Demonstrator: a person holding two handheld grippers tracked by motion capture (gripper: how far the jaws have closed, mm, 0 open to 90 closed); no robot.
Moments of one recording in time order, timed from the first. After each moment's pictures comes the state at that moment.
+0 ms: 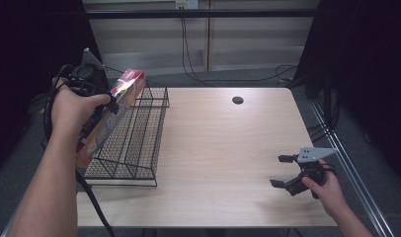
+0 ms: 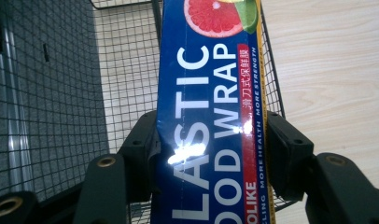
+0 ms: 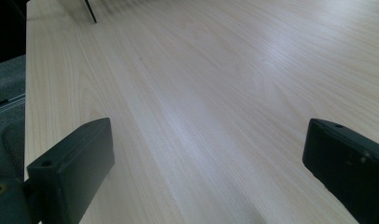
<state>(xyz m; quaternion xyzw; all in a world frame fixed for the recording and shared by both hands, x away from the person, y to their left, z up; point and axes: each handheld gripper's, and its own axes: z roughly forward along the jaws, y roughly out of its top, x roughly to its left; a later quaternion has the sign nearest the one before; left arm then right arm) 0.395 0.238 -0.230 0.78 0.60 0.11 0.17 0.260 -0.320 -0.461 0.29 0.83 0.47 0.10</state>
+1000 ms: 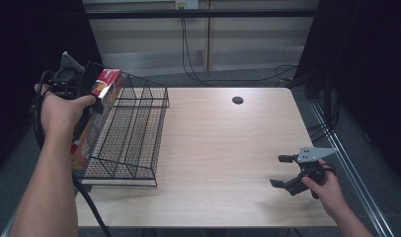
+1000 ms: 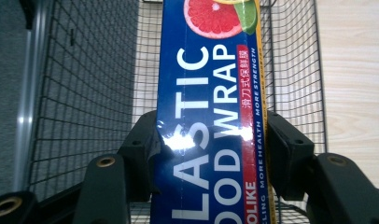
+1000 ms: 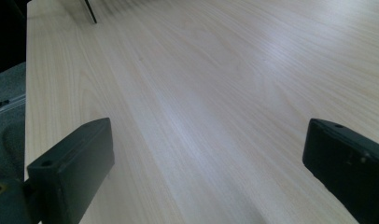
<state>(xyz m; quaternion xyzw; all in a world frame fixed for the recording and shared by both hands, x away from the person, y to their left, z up) 0.393 0.272 -0.240 0.72 0.66 0.14 0.17 0.260 -0.320 -0.461 0.29 0.83 0.47 0.10</state>
